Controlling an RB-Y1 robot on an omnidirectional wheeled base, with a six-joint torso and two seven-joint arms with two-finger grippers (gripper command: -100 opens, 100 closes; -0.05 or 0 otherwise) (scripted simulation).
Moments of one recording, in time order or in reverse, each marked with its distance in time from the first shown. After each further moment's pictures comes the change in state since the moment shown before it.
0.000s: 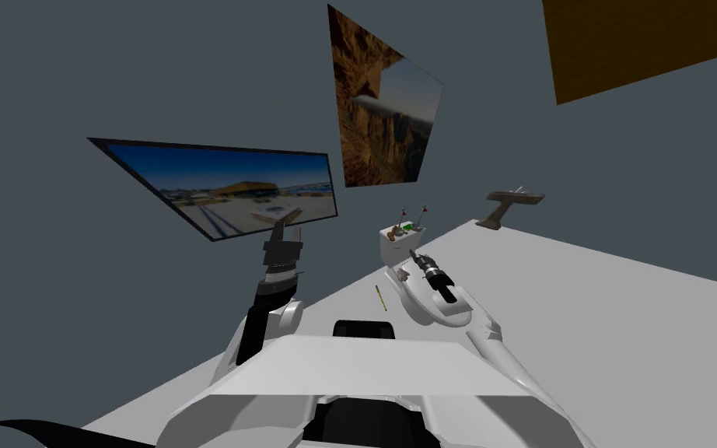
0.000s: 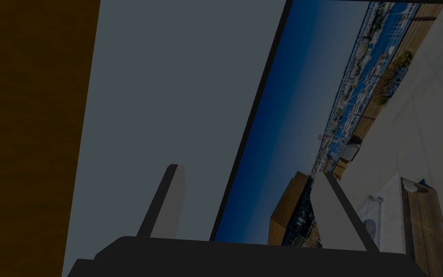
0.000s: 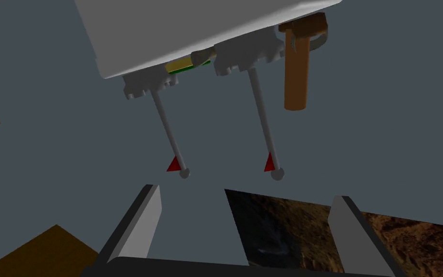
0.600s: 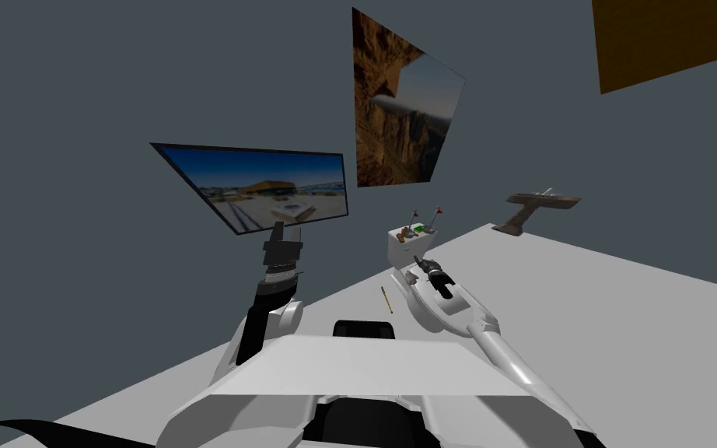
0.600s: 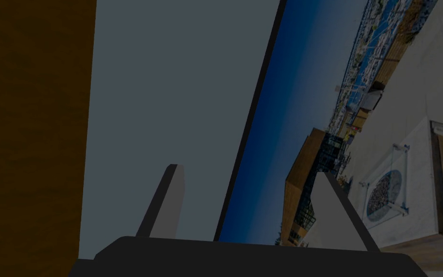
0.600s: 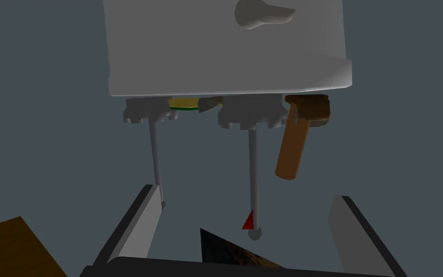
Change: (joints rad) left arm 0.000 0.000 0.000 0.000 0.000 0.000 0.000; right arm -0.059 -0.058 0.029 0.146 0.074 0.125 0.063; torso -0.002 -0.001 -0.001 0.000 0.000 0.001
